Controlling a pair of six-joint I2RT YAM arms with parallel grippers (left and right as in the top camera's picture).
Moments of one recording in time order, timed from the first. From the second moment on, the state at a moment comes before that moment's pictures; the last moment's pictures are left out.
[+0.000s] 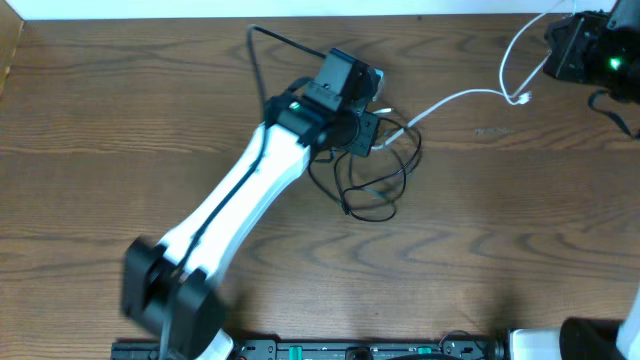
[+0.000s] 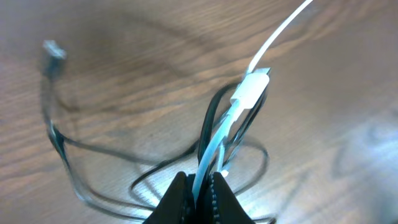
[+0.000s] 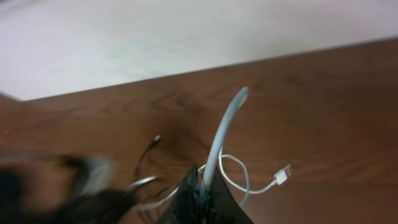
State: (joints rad) left arm -0.56 1.73 1.57 -0.82 0.19 -0.16; right arm -0.03 1.57 2.20 -1.26 -0.23 0.23
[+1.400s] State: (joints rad) left arm -0.48 1.52 1.57 -1.00 0.17 -0.07; right arm -0.23 1.44 2.20 -0.47 -0.43 0.35
